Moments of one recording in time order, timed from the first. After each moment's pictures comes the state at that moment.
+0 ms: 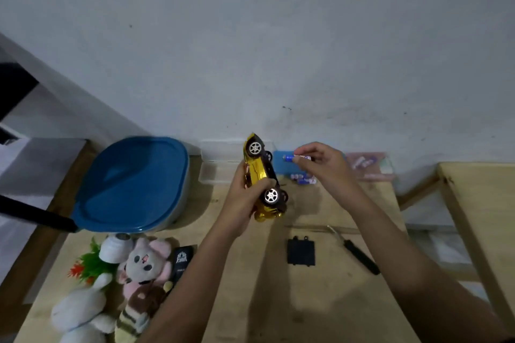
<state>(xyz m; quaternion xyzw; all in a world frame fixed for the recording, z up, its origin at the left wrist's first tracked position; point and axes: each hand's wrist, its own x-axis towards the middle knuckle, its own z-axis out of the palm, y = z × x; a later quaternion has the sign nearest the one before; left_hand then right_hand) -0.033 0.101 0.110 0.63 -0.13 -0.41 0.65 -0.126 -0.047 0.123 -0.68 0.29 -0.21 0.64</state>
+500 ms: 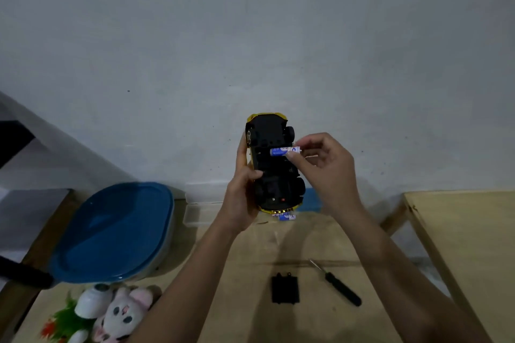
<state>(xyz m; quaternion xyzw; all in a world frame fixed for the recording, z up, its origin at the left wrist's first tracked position) -0.041 0.057 0.195 0.42 -0.28 -0.43 0.75 -0.148 -0.041 0.220 -0.70 0.24 -0.44 0.51</state>
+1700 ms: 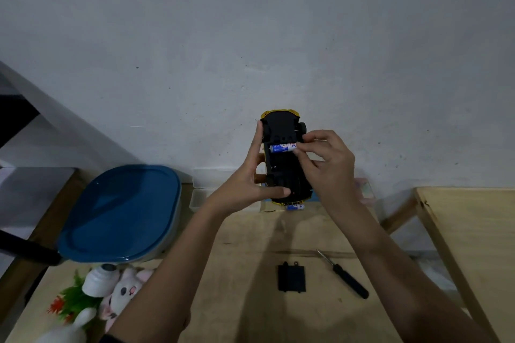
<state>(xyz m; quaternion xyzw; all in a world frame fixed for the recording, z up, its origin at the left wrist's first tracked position) -0.006 0.075 0.183 0.61 -0.45 -0.40 0.52 -0.124 -0.047 0.179 -0.80 0.22 -0.48 0.27</state>
